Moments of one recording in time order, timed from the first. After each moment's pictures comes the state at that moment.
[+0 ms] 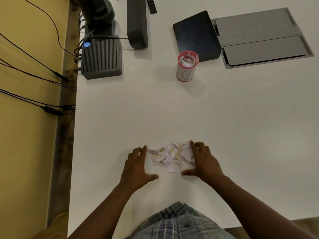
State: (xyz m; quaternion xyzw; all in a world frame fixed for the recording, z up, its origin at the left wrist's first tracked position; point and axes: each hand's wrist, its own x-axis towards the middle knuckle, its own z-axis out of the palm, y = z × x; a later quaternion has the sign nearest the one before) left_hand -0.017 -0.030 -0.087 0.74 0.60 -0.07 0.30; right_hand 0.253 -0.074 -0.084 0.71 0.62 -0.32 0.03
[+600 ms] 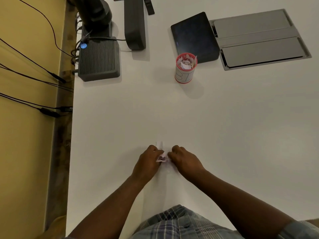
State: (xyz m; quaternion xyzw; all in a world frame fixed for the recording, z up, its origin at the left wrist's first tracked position) left_hand 0.030 -0.005 -0.079 0.75 0.53 0.06 0.38; right_hand 0.210 -0.044 -0.071 0.59 0.76 -0.28 0.01
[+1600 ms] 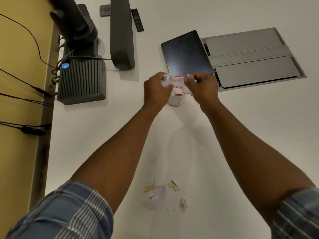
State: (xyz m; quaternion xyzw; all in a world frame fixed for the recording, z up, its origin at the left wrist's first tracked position) left_hand 0.190 0.259 0.019 0.67 0.57 0.31 0.35; right_hand 0.331 0.224 0.011 0.77 0.43 -0.25 -0.41
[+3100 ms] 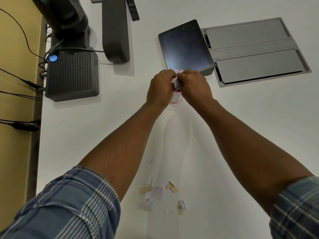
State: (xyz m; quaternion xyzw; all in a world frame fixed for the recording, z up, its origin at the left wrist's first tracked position) left_hand 0.212 0.277 -0.025 0.77 0.50 0.29 0.27; right_hand 0.328 0.243 -0.006 0.72 0.68 -0.09 -0.12
